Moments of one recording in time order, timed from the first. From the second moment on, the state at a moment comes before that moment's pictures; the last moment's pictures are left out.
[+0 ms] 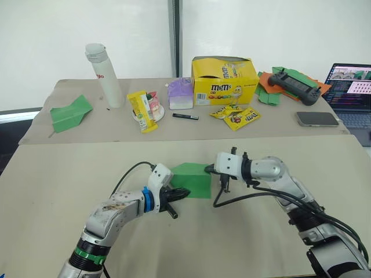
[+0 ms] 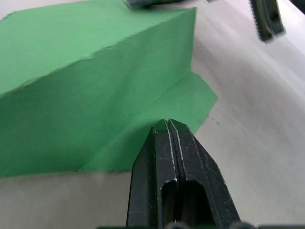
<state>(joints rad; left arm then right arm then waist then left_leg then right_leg) -0.18 0.41 -0.18 -0.32 -0.51 0.90 -0.63 -0.48 -0.59 0.35 0.09 -0.08 0.01 0.97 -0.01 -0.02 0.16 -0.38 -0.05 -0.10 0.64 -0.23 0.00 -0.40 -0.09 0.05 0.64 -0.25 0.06</state>
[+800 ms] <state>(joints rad) -0.07 0.65 0.07 -0.53 -0.91 1.25 -0.77 -0.30 -0.57 0.37 -0.06 -0.09 -0.04 0.96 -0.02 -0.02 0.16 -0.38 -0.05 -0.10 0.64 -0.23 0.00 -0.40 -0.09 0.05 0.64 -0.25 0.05</state>
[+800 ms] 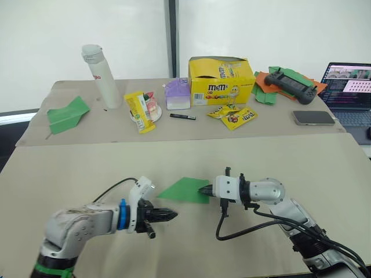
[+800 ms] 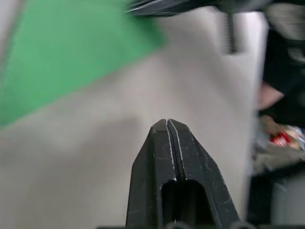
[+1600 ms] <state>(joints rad) -0.30 0.59 -0.24 0.01 -0.38 0.45 -1.02 -0.19 -0.56 0.30 -0.17 -0.01 0.11 0.89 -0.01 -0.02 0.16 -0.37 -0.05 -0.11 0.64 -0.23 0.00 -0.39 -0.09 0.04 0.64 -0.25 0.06</state>
